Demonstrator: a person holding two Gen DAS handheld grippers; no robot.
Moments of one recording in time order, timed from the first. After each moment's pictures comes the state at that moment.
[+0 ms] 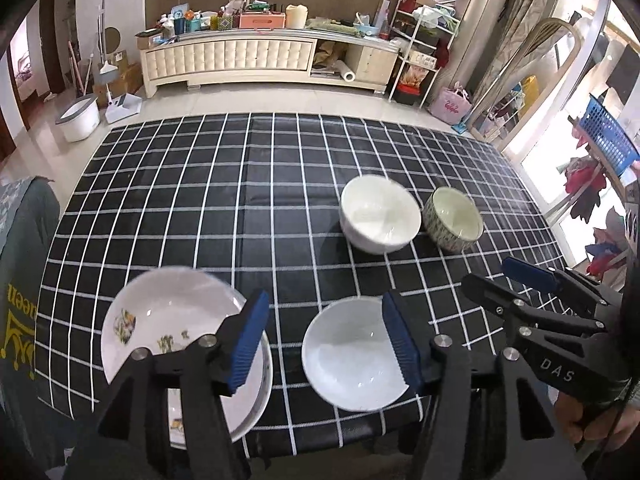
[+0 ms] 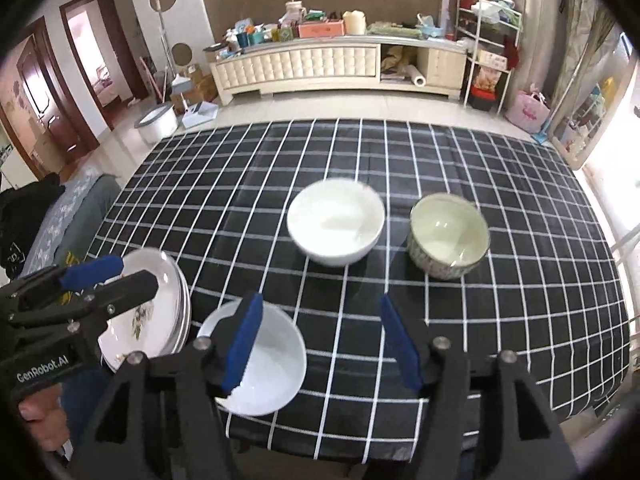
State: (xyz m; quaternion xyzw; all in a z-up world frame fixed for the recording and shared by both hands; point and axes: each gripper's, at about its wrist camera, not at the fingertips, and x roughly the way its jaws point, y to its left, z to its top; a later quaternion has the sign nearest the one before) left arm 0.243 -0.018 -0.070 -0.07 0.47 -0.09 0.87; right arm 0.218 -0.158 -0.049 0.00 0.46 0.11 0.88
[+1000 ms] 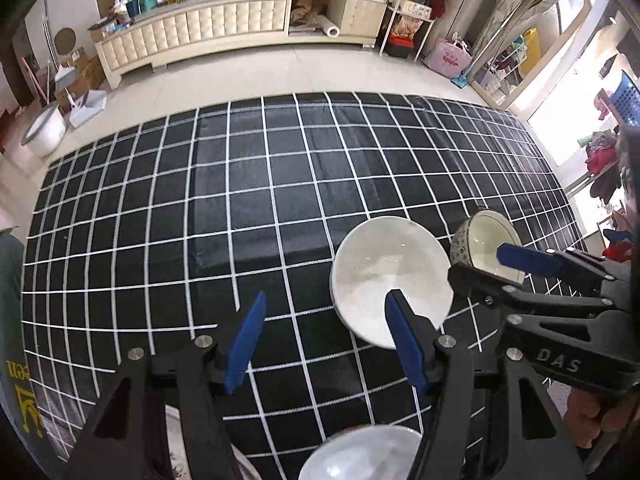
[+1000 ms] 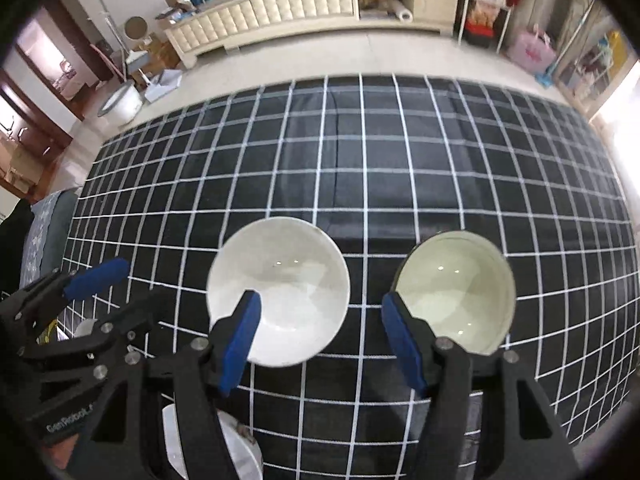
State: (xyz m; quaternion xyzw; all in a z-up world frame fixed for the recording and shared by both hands) left arm 0.405 -0.058 -0.121 -0.03 0.56 -0.11 0.82; right arm 0.369 -0.170 -0.108 0.03 0.58 0.09 0.81
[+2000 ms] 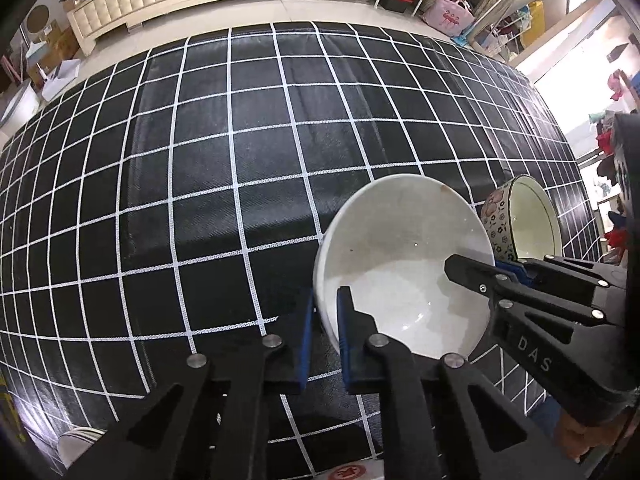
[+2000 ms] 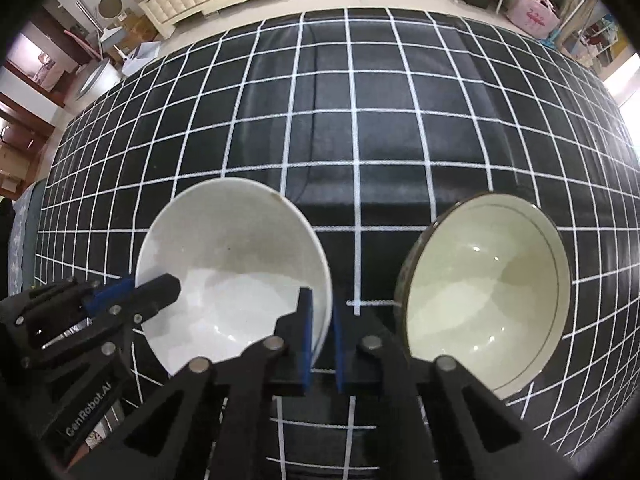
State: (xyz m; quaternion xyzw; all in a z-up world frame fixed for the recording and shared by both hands) left arm 0.426 -0.085 -0.189 -0.02 0.62 -0.14 0.77; right arm 0.378 -0.183 -0.163 0.03 0.63 0.07 0.77
